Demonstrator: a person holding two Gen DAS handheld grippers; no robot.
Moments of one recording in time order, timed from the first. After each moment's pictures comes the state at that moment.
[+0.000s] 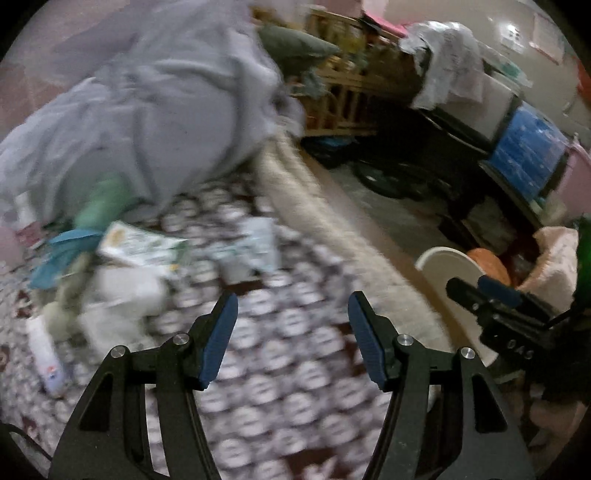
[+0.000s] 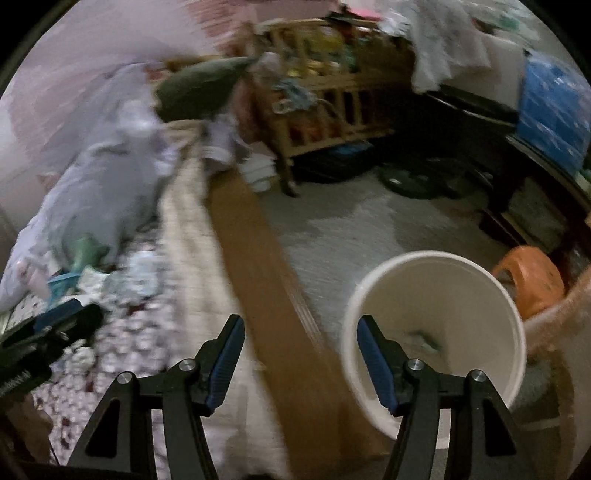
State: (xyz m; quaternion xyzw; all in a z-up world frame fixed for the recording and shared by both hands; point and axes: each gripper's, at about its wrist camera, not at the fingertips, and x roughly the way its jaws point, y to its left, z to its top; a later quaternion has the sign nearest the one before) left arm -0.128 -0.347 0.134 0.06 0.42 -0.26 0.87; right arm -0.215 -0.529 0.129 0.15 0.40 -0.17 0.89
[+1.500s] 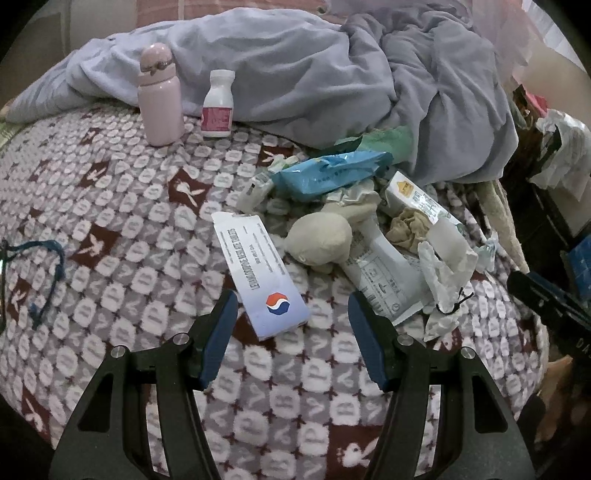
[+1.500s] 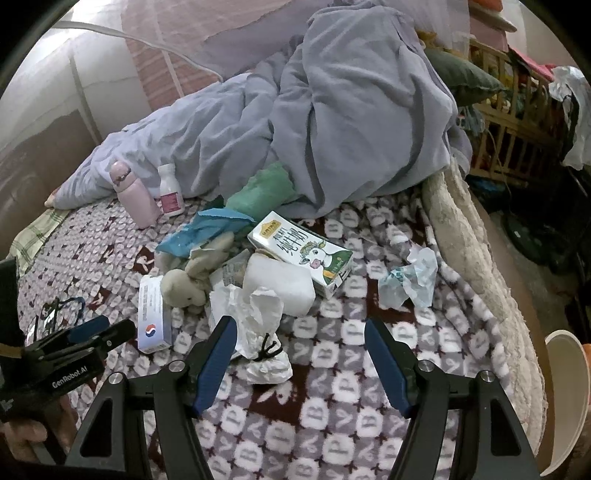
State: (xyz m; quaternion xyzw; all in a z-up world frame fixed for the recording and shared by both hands) left arm -0.093 -0.089 0.091 -0.07 0.47 -0.08 0.88; right arm -0.098 -0.311 0.122 0.05 0.44 0.00 0.90
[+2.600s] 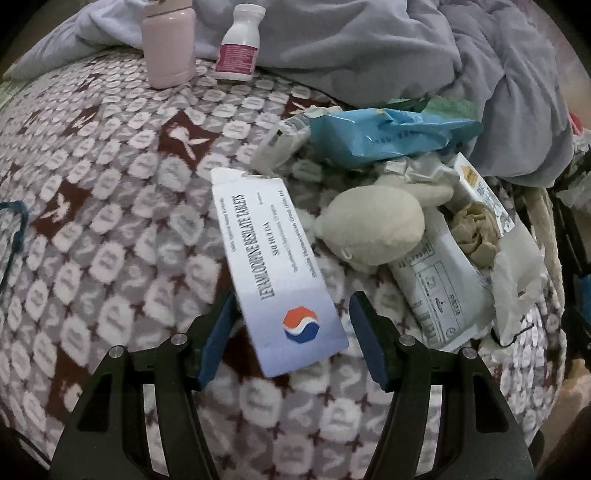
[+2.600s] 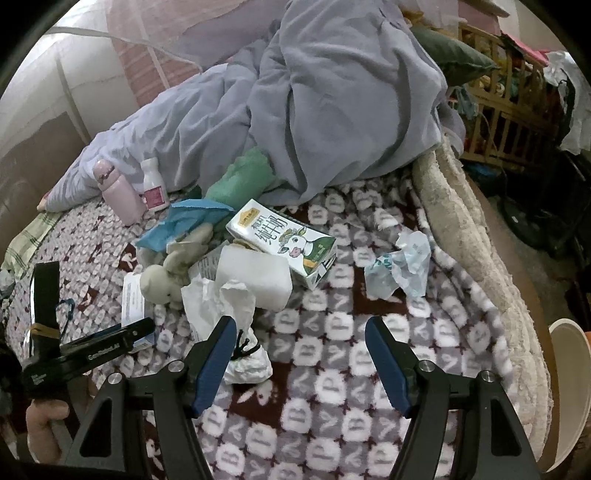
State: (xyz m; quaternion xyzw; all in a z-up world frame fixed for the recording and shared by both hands) left arm -0.048 -0.087 0.029 -0.10 0.53 -0.04 0.84; right arm -0.087 -0.325 0.107 0.06 0.46 -0.01 0.89
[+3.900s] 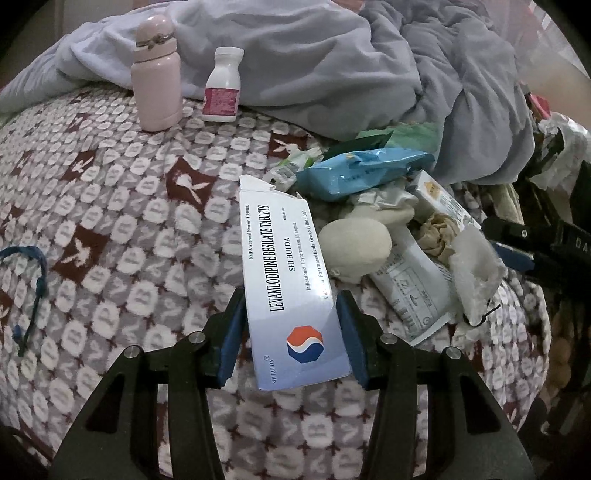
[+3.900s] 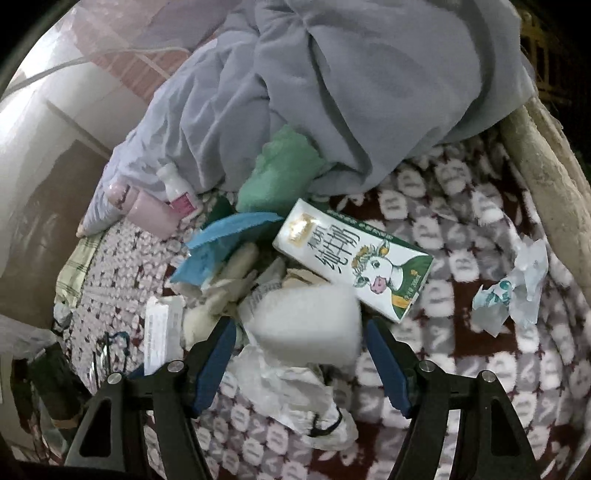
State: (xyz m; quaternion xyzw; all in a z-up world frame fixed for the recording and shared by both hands) left arm -0.061 -0.068 0.068 -0.08 0.49 -0.09 0.86; right arm -0.003 -0.319 0.083 0.20 0.52 0.08 0.83
